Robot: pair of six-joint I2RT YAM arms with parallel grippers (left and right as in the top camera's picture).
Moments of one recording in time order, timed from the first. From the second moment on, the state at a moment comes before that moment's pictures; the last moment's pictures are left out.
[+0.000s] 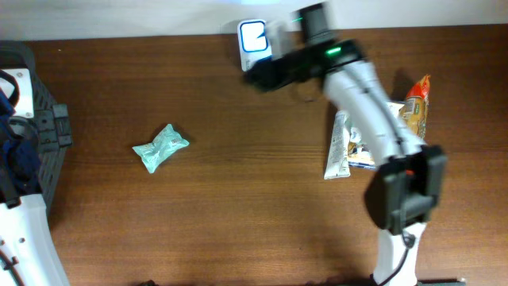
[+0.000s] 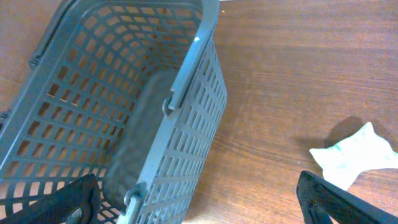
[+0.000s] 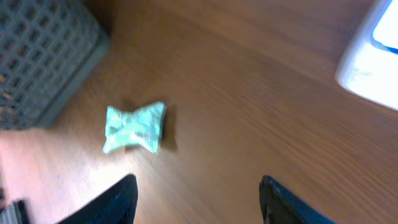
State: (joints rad) left arm 0.37 1.32 1.69 -1.09 -0.21 0.31; right arm 0.40 2.13 1.98 -0.71 -0.59 0.03
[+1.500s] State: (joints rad) left arm 0.37 1.32 1.68 -1.10 -0.21 0.31; right arm 0.54 2.33 2.18 -1.25 -0.35 -0.20
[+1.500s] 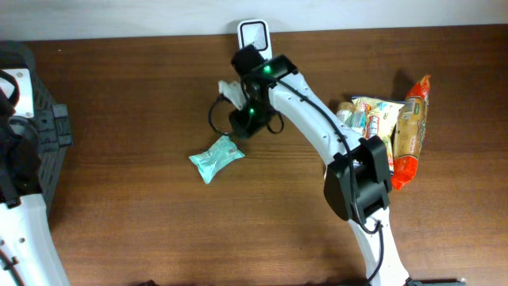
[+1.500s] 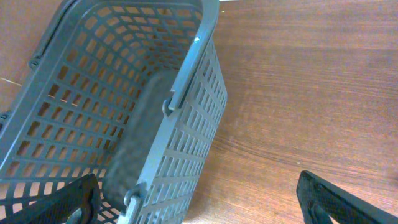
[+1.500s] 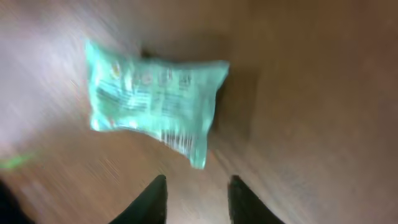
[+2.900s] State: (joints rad) left arm 0.37 1.32 1.68 -1.10 -0.21 0.31; right arm 0.65 2.38 2.11 -0.92 -0.36 0.16
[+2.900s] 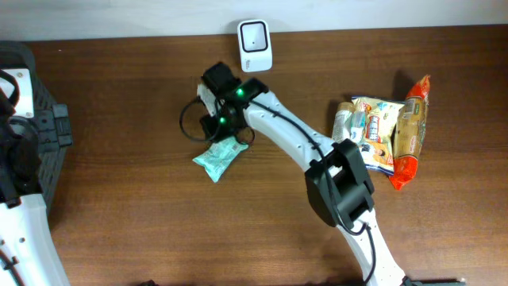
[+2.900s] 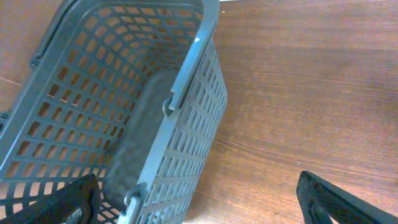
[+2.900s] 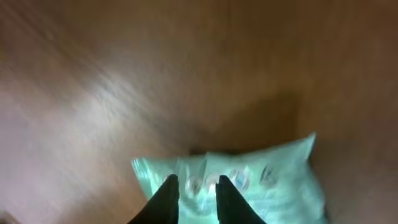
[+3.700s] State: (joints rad) left arm 0.37 1.32 1.68 -1.10 -0.21 0.31; right arm 0.61 2.46 2.12 -1.24 -0.35 0.07
